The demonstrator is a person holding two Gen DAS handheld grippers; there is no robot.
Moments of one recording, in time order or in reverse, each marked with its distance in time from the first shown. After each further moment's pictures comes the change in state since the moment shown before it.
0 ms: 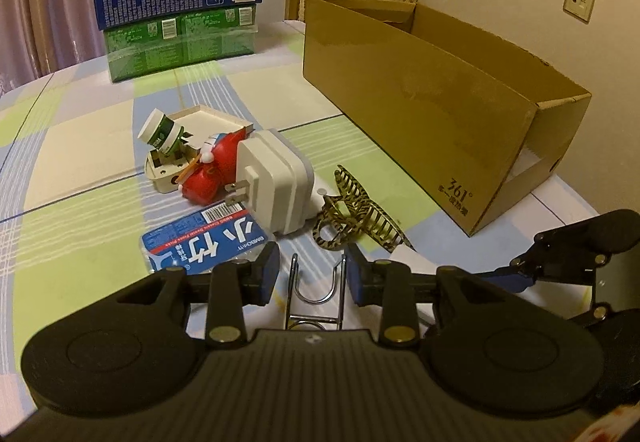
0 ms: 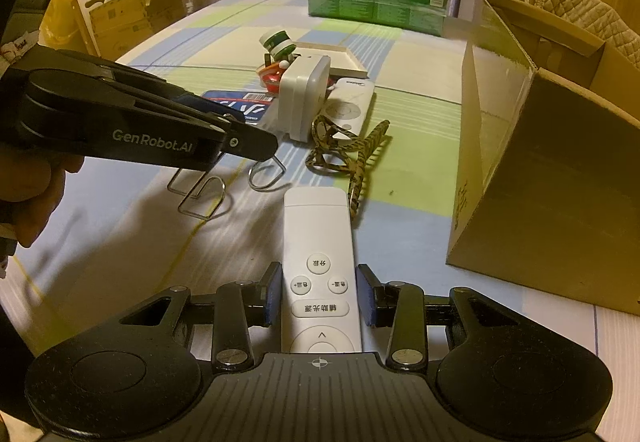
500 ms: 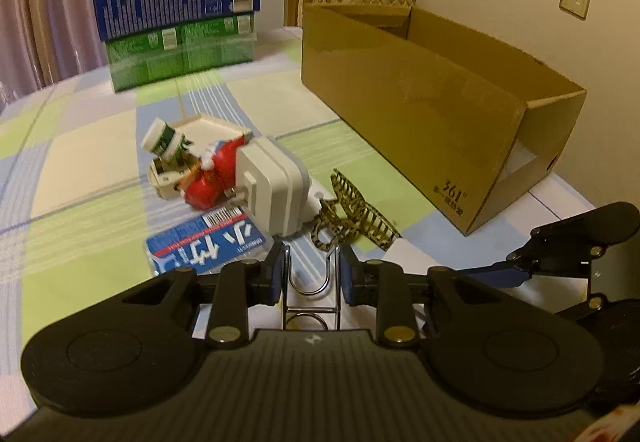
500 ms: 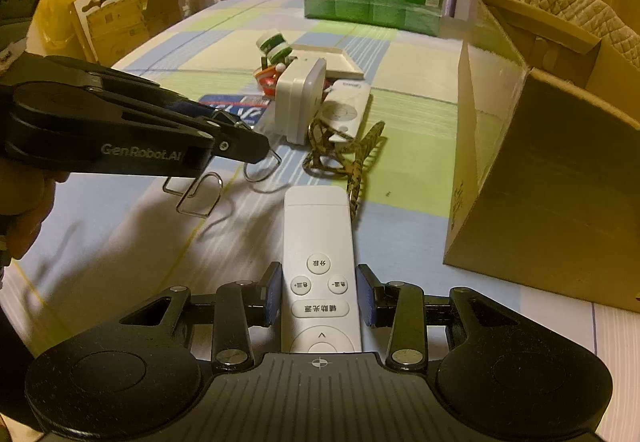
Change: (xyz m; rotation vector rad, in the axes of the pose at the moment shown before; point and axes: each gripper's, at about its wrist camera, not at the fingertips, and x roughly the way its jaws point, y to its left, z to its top) left arm -0.010 -0.007 0.000 0.029 -0.029 0.024; right arm -0.006 -0.002 0.002 0.017 -0.020 -0.004
